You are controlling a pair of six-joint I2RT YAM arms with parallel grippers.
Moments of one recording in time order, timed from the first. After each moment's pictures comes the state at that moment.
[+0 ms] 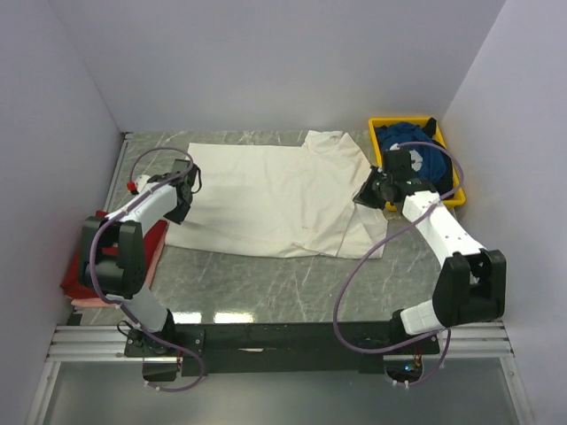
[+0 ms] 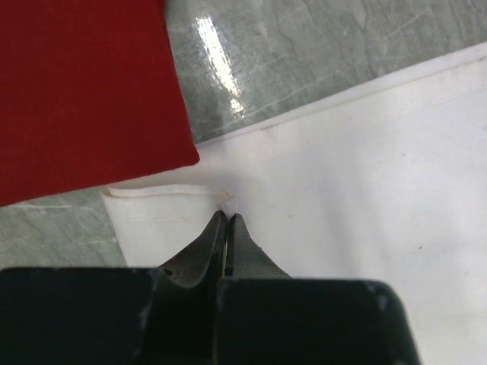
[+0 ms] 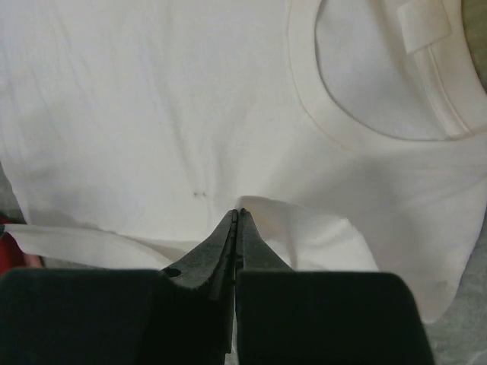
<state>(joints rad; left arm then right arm) -0.15 1.65 1.12 -0.72 -0.58 -1.33 0.14 1.41 1.08 -0.53 -0.12 0.63</state>
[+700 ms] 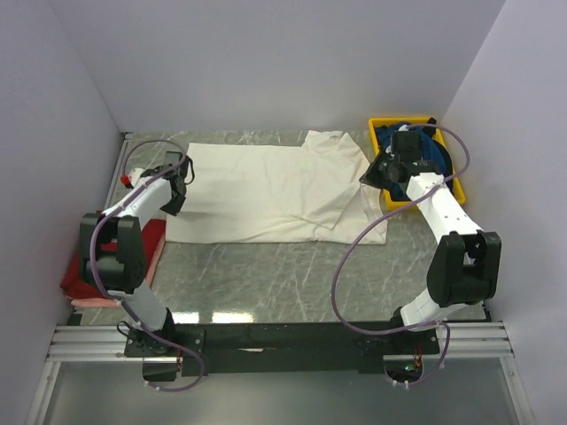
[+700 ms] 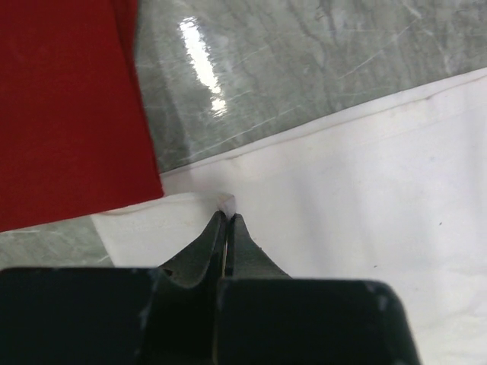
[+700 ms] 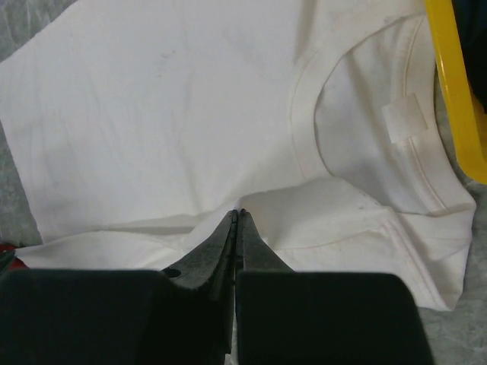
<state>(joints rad) -0.09 1.68 1.17 -0.69 -0.55 -1.30 0.06 1.56 1.28 -0.51 -0.15 0.59</state>
